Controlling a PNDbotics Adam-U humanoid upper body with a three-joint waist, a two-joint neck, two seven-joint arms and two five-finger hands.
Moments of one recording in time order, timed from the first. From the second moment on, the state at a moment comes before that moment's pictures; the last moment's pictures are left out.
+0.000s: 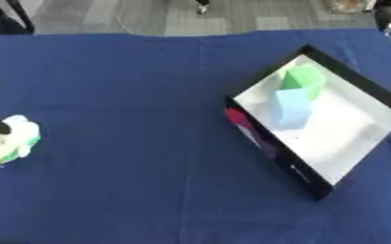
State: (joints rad) left arm -0.54 0.83 -0.25 -1.39 -0.39 0.52 -0.69; right arm -0.35 -0.82 -0.06 -1.76 -0.40 0.12 0.01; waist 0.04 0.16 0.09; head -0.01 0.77
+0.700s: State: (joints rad) left arm -0.54 0.83 -0.28 -1.30 -0.42 0.50 -0.71; right arm -0.34 -0.82 -0.06 -1.76 -0.39 0.12 0.01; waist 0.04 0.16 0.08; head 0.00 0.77
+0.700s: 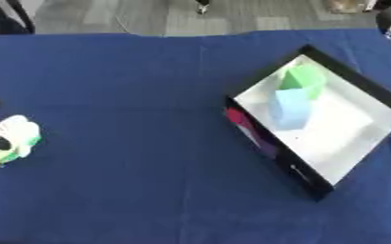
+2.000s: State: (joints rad) left arm -0.55 0.75 -0.32 -1.22 -0.52 0.54 -0.67; right arm -0.34 -0.81 -0.06 -1.74 -0.37 0.12 0.02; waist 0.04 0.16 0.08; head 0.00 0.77
